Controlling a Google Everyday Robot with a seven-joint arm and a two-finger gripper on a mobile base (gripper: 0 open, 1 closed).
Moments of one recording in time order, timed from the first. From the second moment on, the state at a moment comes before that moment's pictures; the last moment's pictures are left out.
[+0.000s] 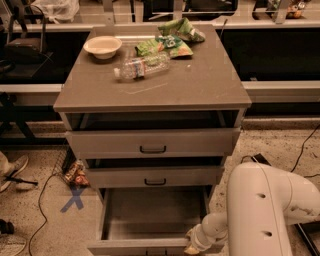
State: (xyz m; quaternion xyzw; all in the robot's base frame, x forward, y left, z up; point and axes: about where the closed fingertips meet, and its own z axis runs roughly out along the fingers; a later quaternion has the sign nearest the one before) arm 0.428 -0.135 0.156 -0.60 0.78 0.14 0.13
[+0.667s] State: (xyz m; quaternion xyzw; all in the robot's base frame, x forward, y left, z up) arm 0.427 -0.133 0.159 -0.60 0.77 0.13 0.13
